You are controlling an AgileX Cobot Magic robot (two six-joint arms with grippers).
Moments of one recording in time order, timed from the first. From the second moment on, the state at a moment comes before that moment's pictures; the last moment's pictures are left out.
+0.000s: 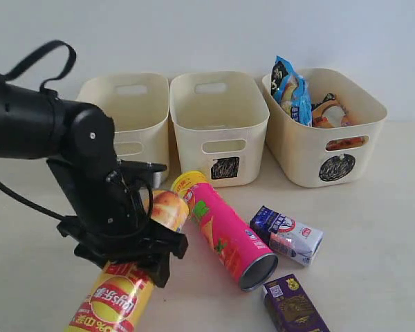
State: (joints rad) left arm -0.60 1.84 -1.14 -0.15 0.84 -0.16; right arm -0.05 0.01 0.00 0.01 0.34 0.03
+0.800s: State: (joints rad) left arm -0.30 1.89 -1.74 -0.07 0.73 -0.11; right arm -0.05 0.01 0.00 0.01 0.34 0.03
